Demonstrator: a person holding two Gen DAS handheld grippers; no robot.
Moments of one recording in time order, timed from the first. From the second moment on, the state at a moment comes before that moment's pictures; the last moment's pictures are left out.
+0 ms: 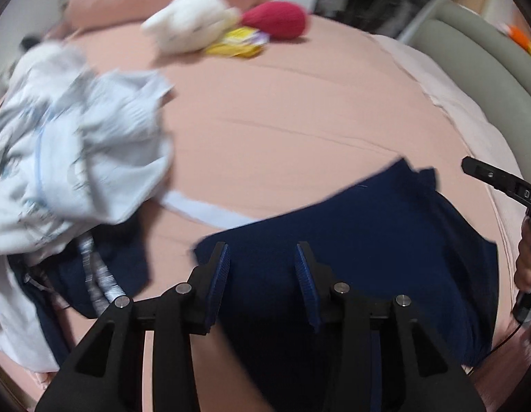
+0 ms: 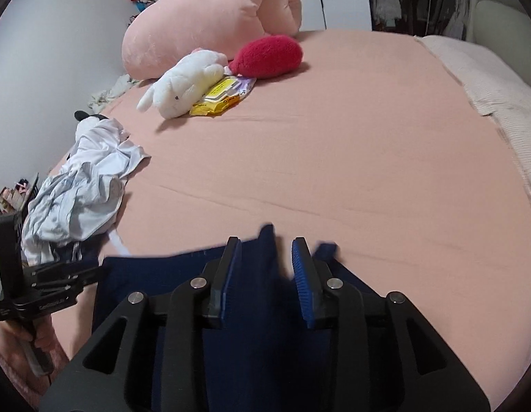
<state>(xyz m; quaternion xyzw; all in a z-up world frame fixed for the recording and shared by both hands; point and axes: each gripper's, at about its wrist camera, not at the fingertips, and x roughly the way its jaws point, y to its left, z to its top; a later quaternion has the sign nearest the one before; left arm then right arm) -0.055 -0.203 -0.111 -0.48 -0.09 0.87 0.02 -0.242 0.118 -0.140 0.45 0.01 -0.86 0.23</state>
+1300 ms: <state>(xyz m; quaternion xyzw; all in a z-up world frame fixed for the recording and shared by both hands) -0.237 0.049 -0.136 -0.55 0.10 0.80 0.24 -0.214 0.299 -0.188 0.58 -0.10 -0.80 0.12</state>
